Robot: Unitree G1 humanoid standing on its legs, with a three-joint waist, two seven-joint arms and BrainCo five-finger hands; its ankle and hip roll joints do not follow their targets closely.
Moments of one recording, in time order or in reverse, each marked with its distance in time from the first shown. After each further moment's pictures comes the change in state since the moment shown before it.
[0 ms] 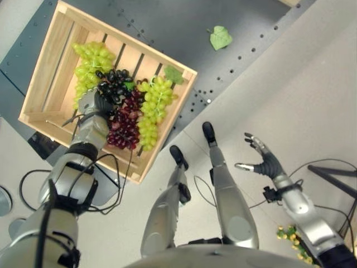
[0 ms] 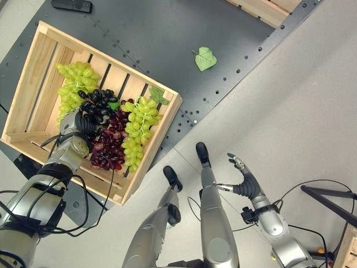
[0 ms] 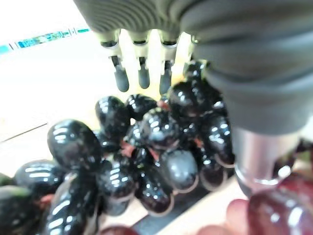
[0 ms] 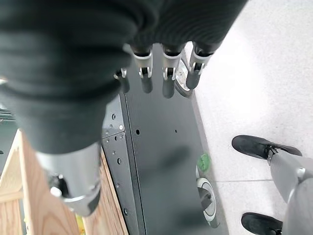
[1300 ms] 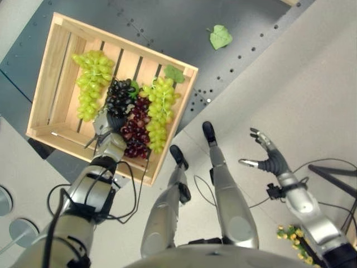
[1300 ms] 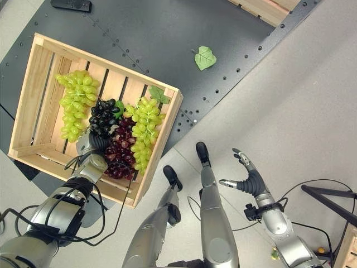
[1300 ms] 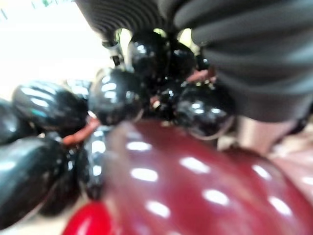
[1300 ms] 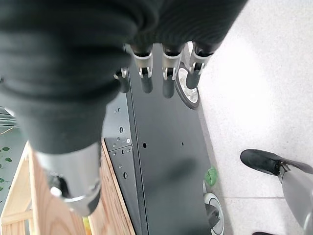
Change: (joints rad) left arm 0.087 -0.164 0.115 0.053 -0.070 0.035 0.126; right arm 0.003 -0.046 -0.008 -0.030 0.017 -0.008 -0.060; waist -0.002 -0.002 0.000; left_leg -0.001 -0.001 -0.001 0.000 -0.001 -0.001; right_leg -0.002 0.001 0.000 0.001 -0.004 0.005
